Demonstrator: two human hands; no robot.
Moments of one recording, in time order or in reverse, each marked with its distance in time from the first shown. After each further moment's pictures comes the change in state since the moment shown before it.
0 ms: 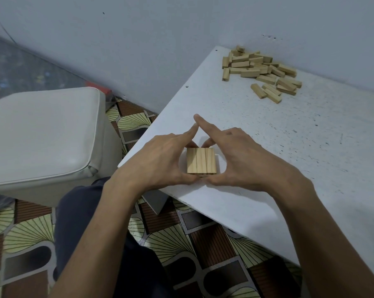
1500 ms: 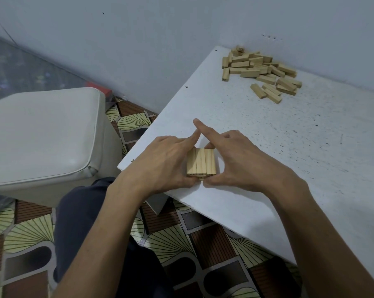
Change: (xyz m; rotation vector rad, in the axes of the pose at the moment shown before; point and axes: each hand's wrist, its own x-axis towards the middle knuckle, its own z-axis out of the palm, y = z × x) left_hand 0.002 0.006 0.007 0.158 0.028 0.026; right_hand 0.003 -0.001 0.003 -0.021 -0.026 0.022
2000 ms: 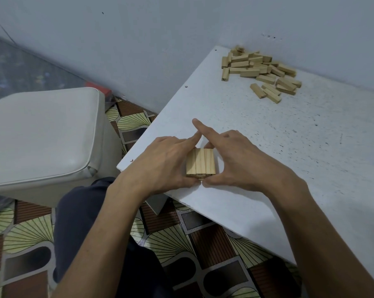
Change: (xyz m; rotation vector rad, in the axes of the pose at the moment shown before) left_hand 0.001 0.000 0.001 -0.009 -0.006 0.004; right_hand 0.001 0.001 0.000 -0.001 0.001 -0.001
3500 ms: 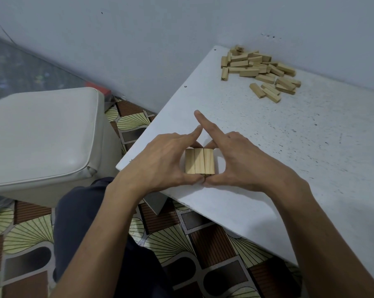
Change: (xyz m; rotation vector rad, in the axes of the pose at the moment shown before) left_hand 0.000 -0.006 0.001 -0.164 0.036 0.021; right_hand -0.002 0.006 0.002 0.062 0.057 -0.035
